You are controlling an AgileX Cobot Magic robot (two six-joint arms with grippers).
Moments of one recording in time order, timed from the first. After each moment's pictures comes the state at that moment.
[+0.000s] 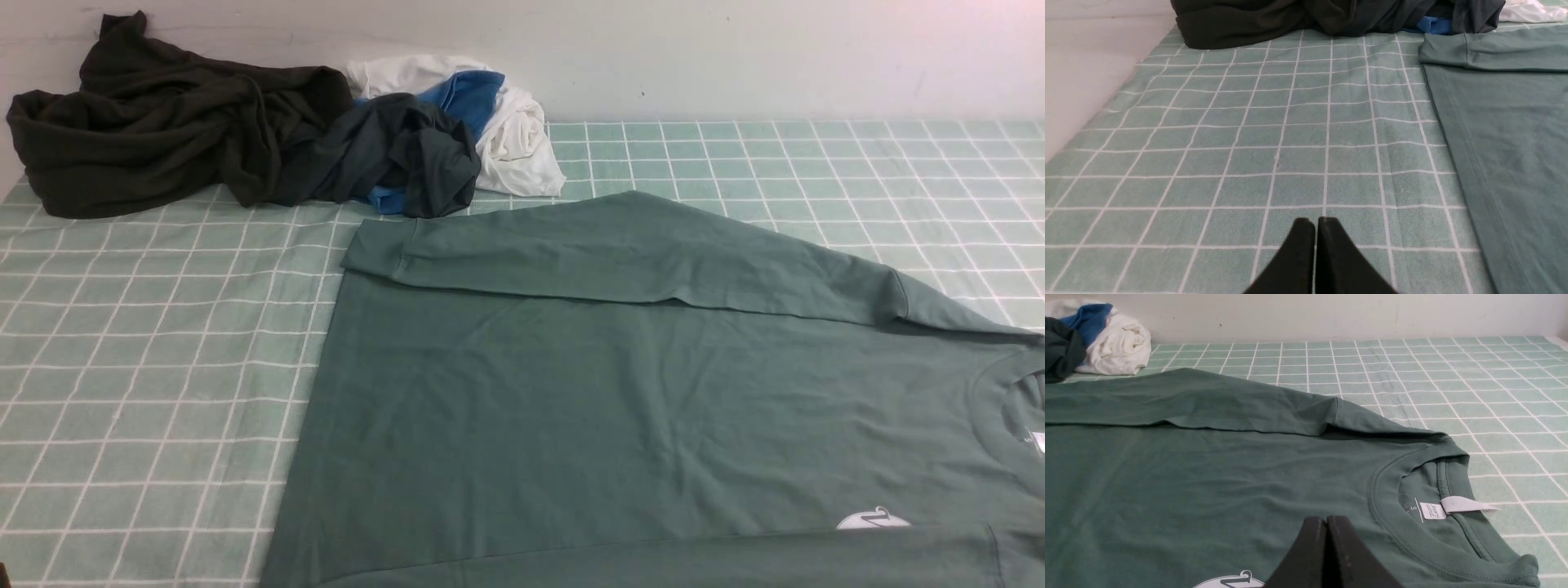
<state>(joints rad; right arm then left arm) -0.03 -0.01 0.02 -0.04 0.36 0.12 0.07 -0.01 0.02 0.05 0.34 0.00</state>
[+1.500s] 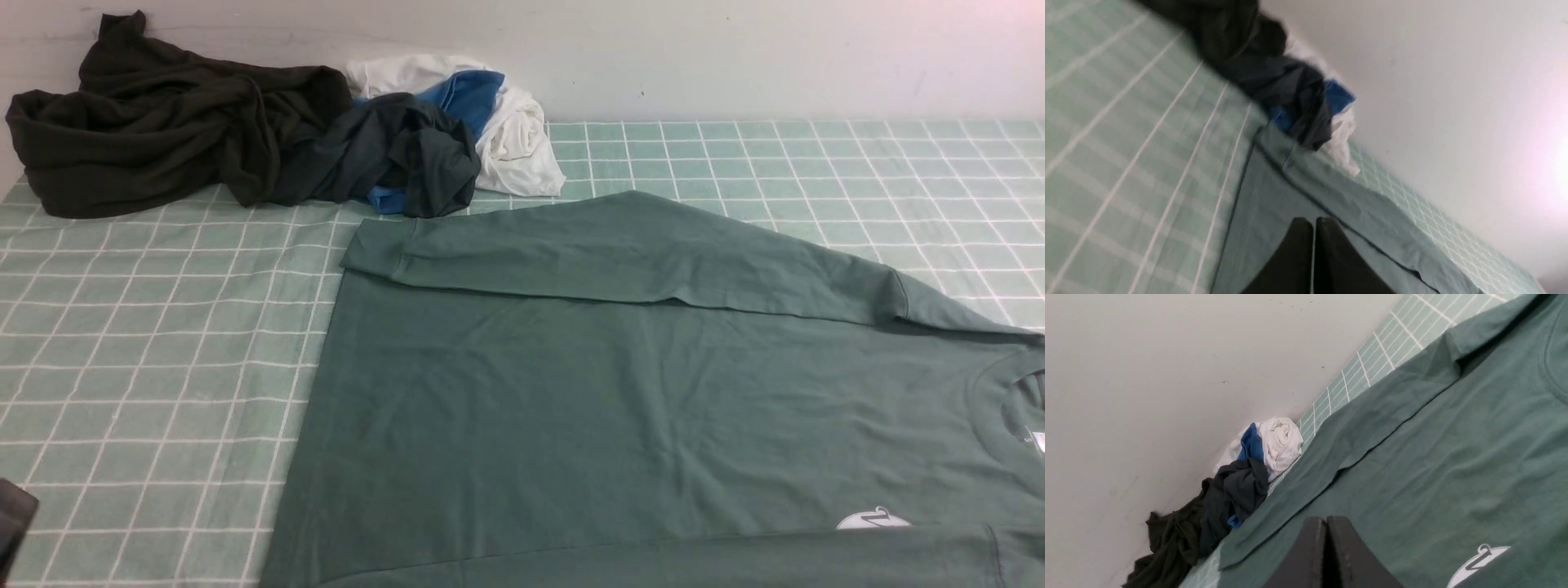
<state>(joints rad) -0.03 -0.01 0.01 0.76 0.34 0.14 0.07 0.01 -0.18 -0.64 0.34 0.05</state>
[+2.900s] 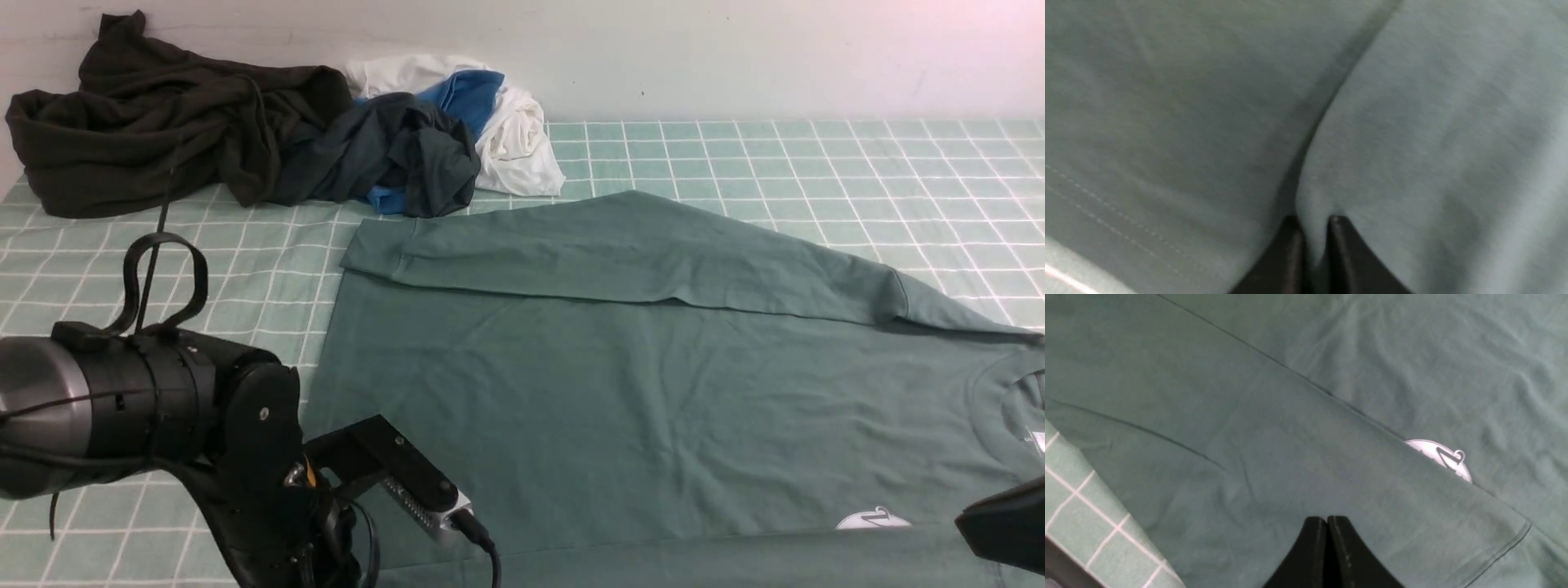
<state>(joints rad) 0.26 0.86 -0.78 0.26 1.13 -0.39 -0.46 1.63 -0.82 -0.15 0.82 0.44</state>
